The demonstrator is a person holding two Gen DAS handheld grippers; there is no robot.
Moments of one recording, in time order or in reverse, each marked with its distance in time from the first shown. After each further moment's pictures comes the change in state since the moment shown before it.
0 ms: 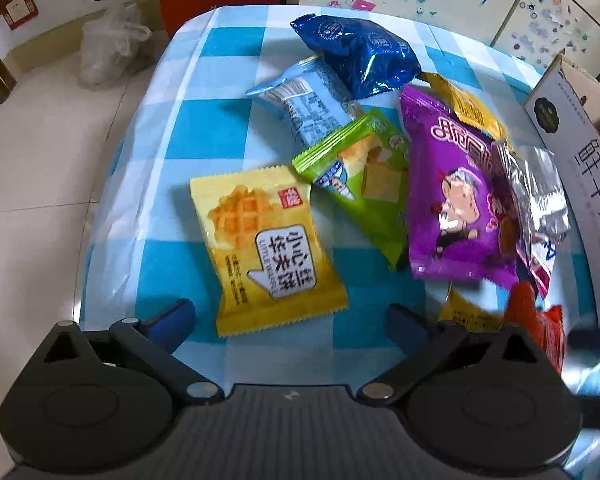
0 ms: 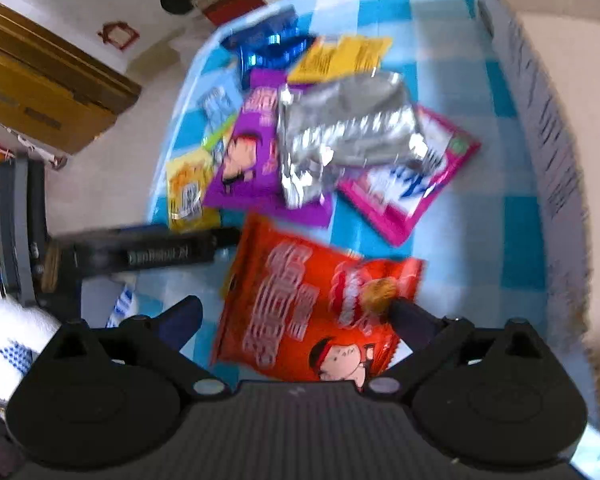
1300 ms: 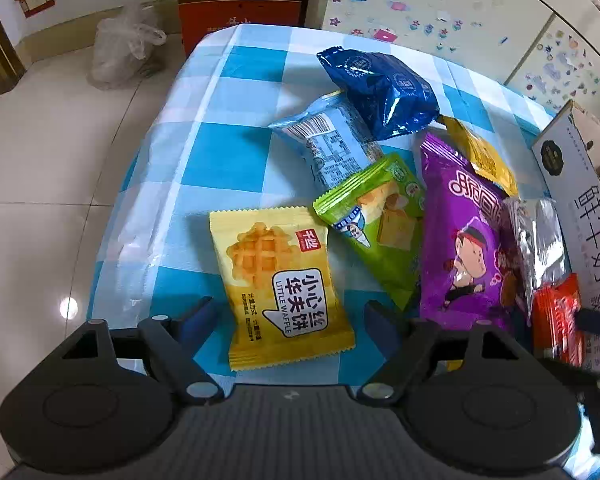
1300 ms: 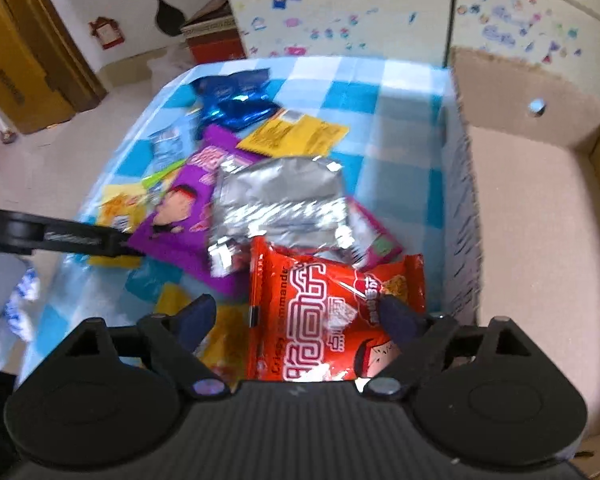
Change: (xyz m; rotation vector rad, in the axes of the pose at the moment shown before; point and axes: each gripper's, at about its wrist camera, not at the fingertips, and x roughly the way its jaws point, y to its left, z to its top) left arm 0.001 0.013 0.019 -0.077 -0.040 -0.025; right arm -0.002 0.001 0.009 -0.215 -0.152 -0.216
